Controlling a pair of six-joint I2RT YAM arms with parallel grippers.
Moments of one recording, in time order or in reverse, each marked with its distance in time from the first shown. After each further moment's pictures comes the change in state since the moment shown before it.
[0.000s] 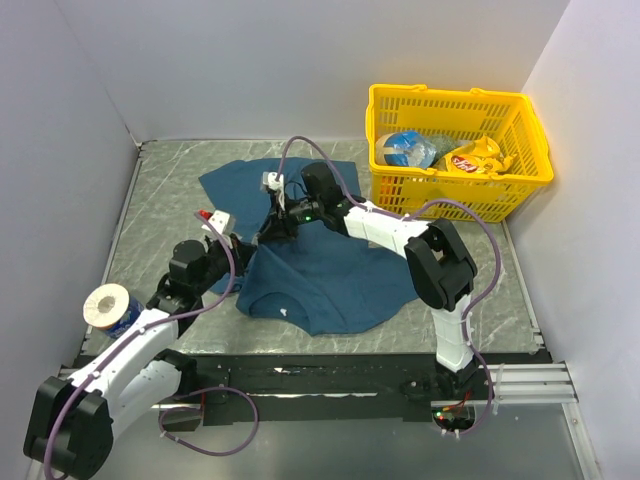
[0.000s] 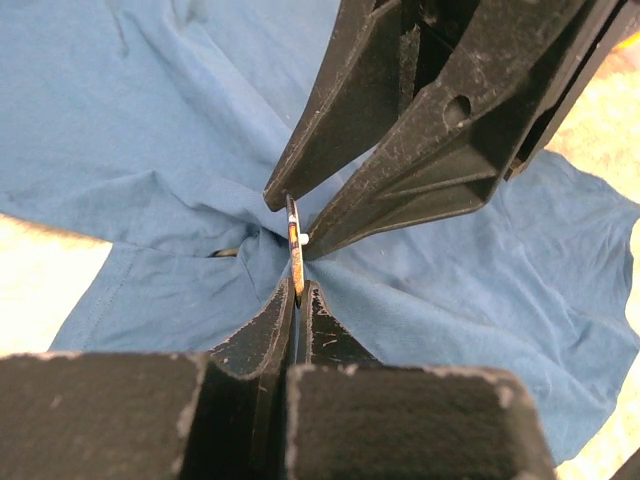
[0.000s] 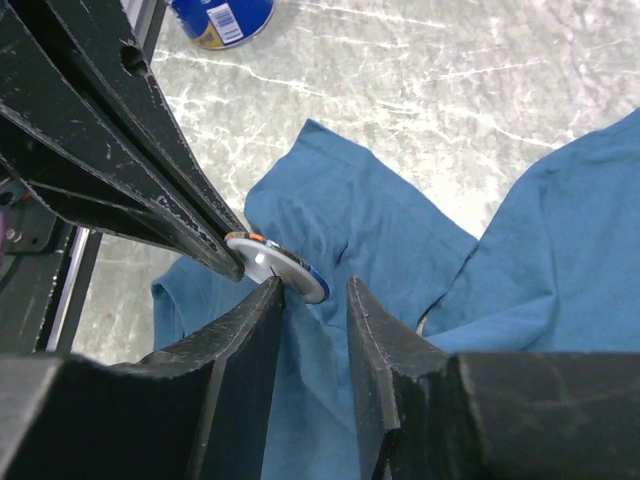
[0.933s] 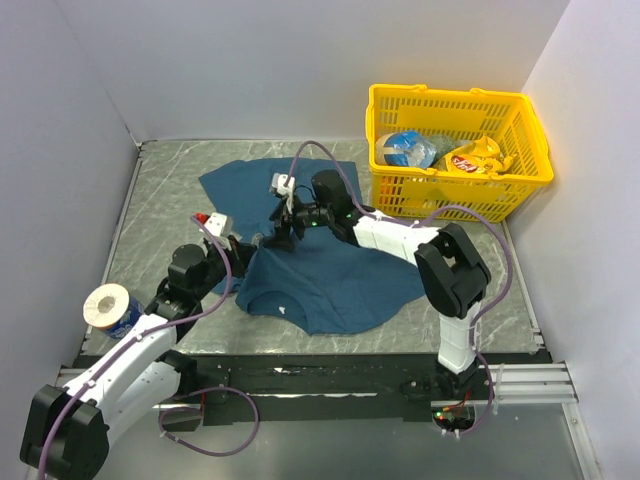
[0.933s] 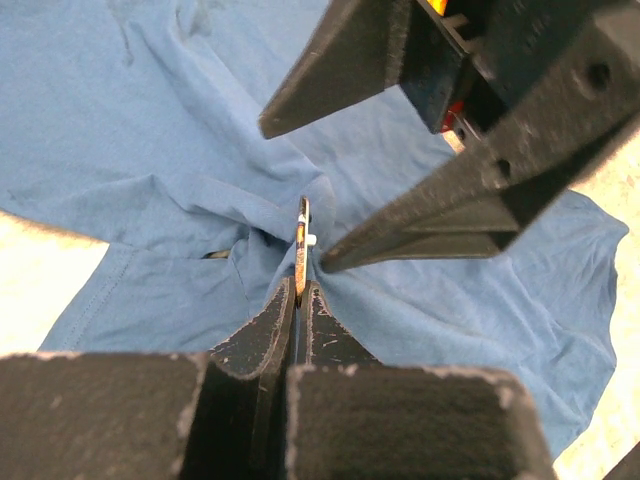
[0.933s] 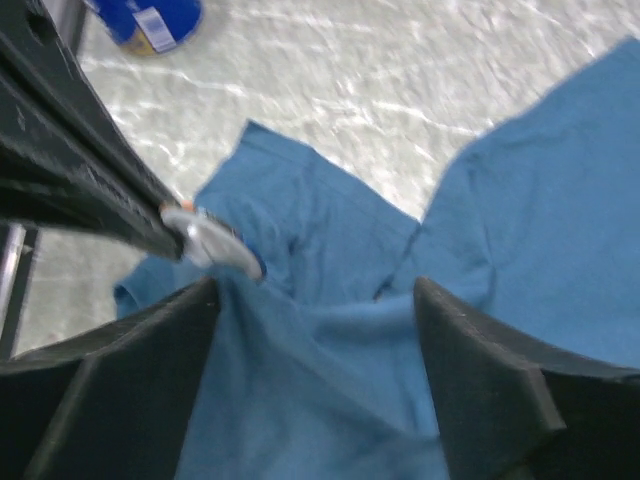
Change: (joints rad) left arm -0.023 -0.053 -0.016 -0.003 -0.055 -0.040; right arm -0.001 -0.082 -0.140 0.150 0.138 0.015
